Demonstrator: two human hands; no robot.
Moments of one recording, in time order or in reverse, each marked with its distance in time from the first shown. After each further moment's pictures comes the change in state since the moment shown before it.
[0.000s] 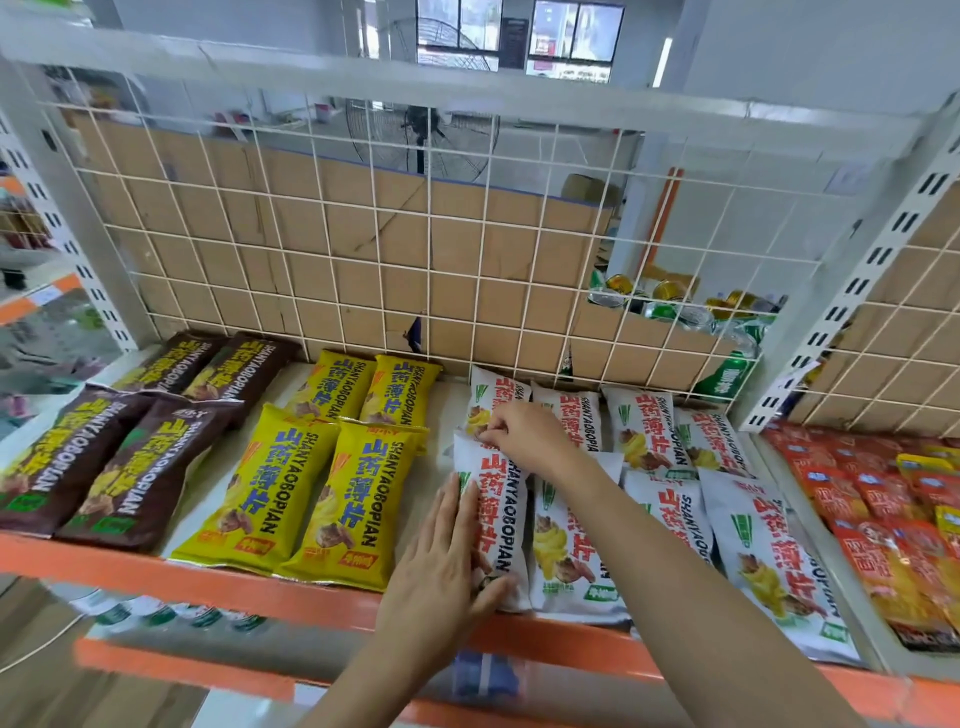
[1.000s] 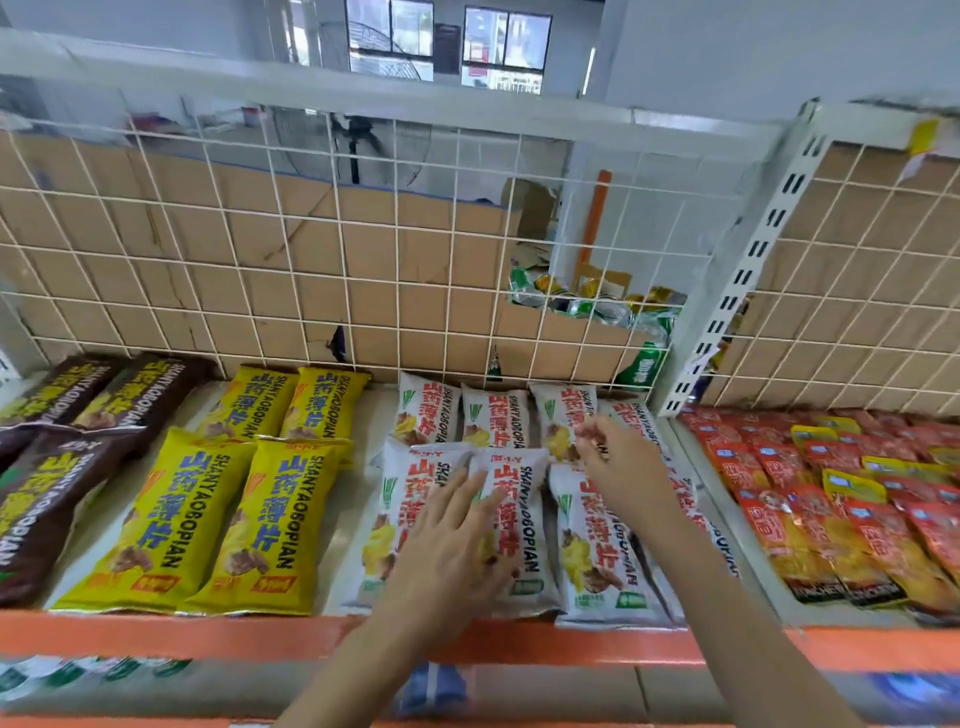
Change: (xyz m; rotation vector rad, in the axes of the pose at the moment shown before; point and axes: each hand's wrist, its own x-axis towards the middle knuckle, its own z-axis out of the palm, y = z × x) left_hand 0.027 0.060 -0.010 -0.121 0.091 0.293; right_hand -0.102 0.114 -0.046 0.069 0.434 0.158
